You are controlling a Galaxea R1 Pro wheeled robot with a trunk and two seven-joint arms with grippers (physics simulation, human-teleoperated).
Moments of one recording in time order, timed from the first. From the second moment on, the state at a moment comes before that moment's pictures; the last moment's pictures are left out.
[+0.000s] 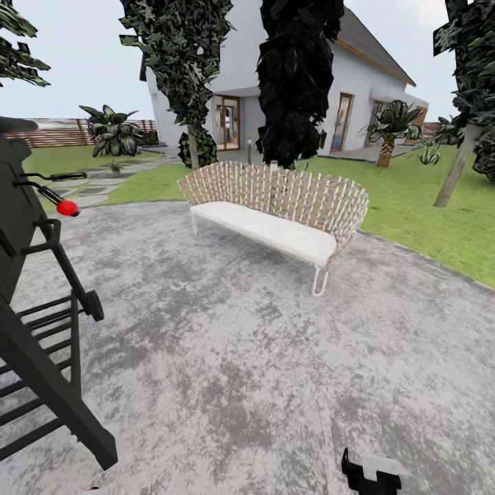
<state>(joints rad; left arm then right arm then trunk) -0.28 0.15 0.53 -0.20 -0.28 -0.42 -0.17 -0.43 0.00 -0.12 -0.03 0.22 -0.65 -0.47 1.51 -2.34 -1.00</state>
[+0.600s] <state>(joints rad) -0.28 0.15 0.52 -0.20 -0.29 -0.42 -0.17 -0.43 0.00 -0.12 -0.03 0.22 -0.65 -0.47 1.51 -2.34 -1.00</state>
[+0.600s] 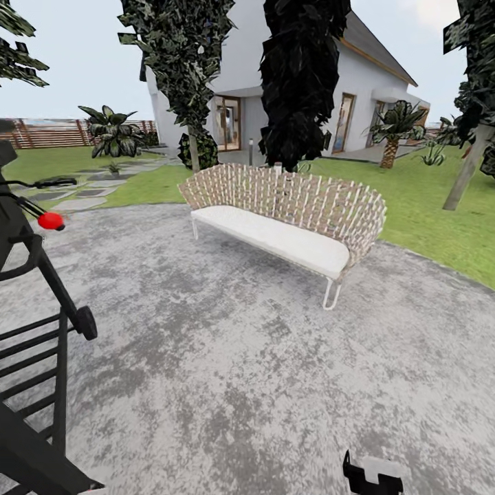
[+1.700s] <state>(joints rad) -0.28 0.15 0.53 -0.20 -0.29 -0.42 -0.17 -0.43 0.00 -0.12 -0.03 0.22 -0.65 -0.47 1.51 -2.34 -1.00</state>
